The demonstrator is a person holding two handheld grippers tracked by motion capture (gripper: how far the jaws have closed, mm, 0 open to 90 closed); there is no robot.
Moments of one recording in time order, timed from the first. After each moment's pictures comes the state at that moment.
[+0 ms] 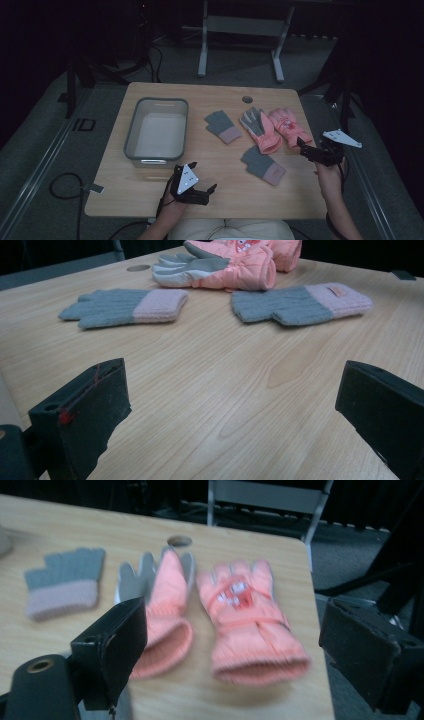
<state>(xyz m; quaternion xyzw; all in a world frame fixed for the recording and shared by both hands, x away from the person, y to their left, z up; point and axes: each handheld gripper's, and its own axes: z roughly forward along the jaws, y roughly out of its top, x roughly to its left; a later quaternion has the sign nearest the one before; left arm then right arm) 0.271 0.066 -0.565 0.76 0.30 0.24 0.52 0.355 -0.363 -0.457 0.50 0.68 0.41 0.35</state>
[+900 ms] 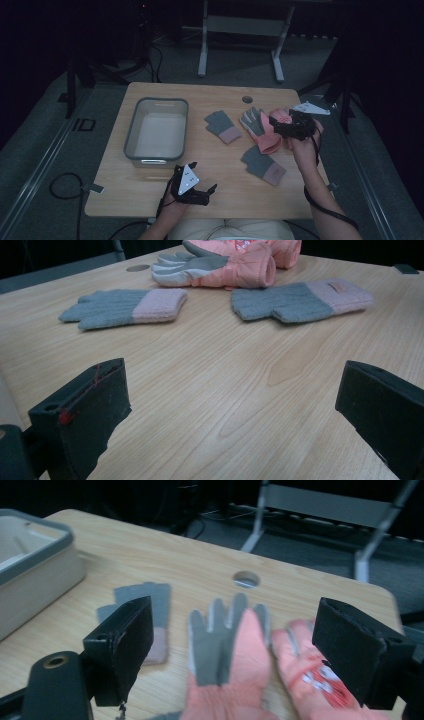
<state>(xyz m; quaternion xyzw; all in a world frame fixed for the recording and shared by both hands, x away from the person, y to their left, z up) 0.270 0.065 -0.565 0.76 0.30 0.25 0.52 0.408 -0.286 -0.417 0.45 0.72 0.43 0.30</state>
